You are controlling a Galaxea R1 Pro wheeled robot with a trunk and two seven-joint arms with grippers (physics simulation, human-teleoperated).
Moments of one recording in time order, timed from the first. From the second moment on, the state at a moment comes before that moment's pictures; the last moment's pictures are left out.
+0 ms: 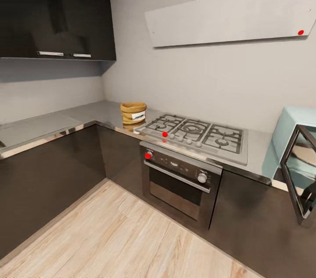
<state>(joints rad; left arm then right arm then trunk) 0.00 -0.01 -0.01 -0.04 0.40 -0.15 0.01 -0.19 -0.05 -0.18 0.03 0.27 -0.05 -0.01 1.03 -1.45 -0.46</state>
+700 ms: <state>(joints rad) 0.00 -0.01 -0.01 -0.04 0.40 -0.14 0.00 -0.19 -0.05 -0.17 0.03 0.27 -0.05 0.00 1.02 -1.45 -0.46</state>
